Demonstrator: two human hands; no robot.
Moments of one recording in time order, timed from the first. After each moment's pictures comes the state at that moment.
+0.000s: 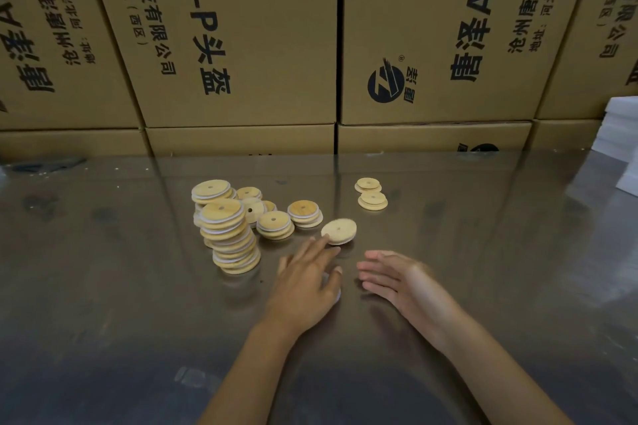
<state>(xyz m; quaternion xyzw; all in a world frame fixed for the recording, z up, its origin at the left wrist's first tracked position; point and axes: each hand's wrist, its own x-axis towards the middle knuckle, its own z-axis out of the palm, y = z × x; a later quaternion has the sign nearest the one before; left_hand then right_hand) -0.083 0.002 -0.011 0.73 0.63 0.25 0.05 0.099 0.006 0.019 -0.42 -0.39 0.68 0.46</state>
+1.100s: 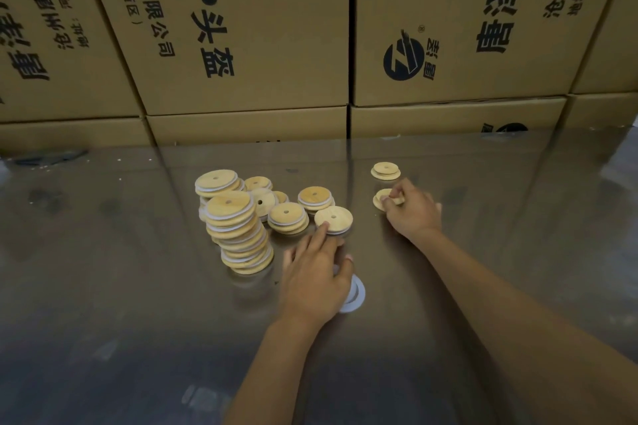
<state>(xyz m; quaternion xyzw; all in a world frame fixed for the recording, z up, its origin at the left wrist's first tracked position) -0.095 0.023 -0.021 0.68 0.68 0.26 0.03 0.071 0.172 -0.013 -0.65 -0.66 0.14 0.34</state>
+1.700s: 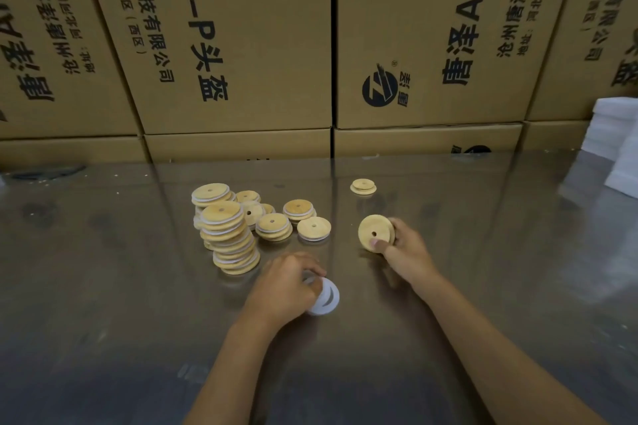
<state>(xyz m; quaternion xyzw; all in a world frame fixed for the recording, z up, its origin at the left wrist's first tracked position) -0.109 -0.005 0.000 0.71 0.63 0.28 0.13 0.104 0.084 -0.009 -0.53 -0.60 0.38 0.46</state>
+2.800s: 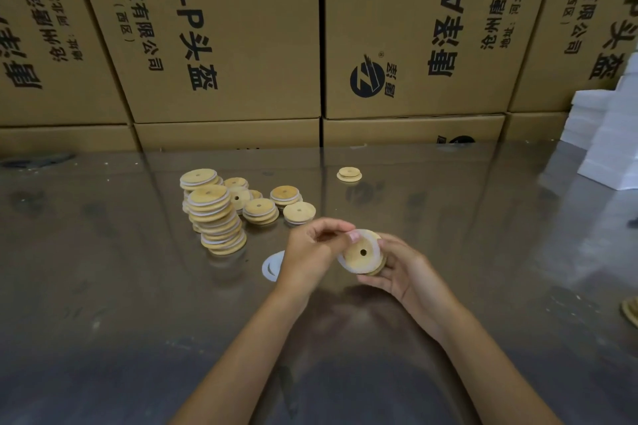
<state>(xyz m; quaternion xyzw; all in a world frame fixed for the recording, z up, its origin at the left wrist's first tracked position) -0.028 -0.028 0.032 0.51 0.47 0.59 0.42 0.136 -0.015 0.007 -0.34 -0.43 0.68 0.49</state>
